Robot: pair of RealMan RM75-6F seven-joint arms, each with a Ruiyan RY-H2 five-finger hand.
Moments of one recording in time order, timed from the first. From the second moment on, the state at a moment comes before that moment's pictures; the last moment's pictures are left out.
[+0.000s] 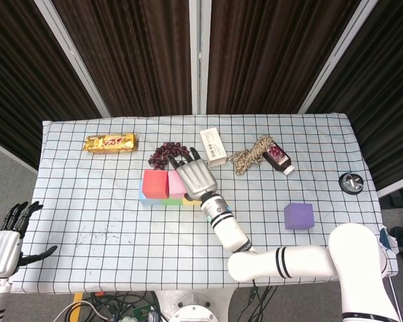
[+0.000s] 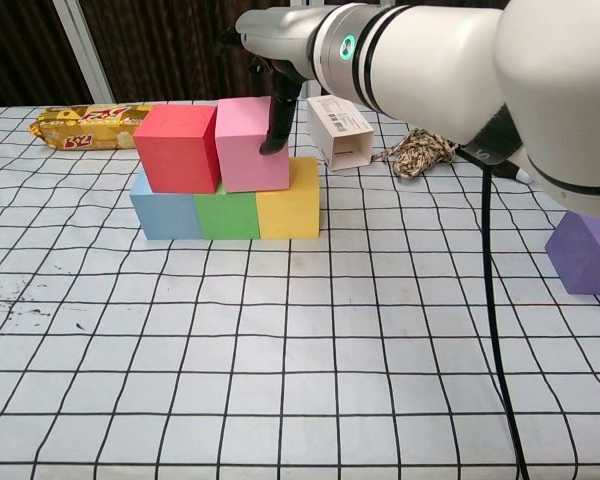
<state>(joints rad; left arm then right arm) -0.03 -1.35 0.01 -1.25 1.62 1.65 -0.41 1.26 -1.68 0.33 -1.62 -0.45 1.10 -0.85</state>
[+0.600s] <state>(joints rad) -0.03 -1.35 0.01 -1.24 1.61 1.64 -0.44 1.28 -1.70 0.33 -1.60 -0.42 1.10 -0.86</state>
